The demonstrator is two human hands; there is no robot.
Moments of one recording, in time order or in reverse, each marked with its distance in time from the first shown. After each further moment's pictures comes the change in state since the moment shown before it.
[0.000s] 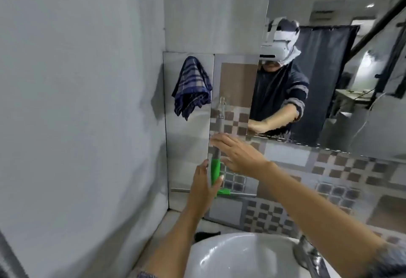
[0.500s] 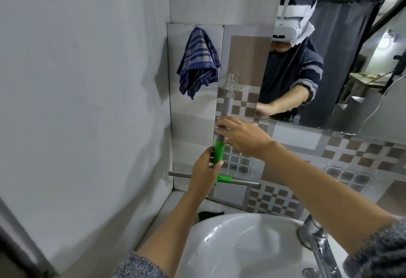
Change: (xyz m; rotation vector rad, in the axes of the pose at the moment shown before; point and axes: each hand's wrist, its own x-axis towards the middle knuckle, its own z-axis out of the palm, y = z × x) left_hand -0.001 -0.017 -0.002 -0.048 -0.035 -0.113; right_hand 0.007 0.005 0.012 -0.224 0.178 -0.171
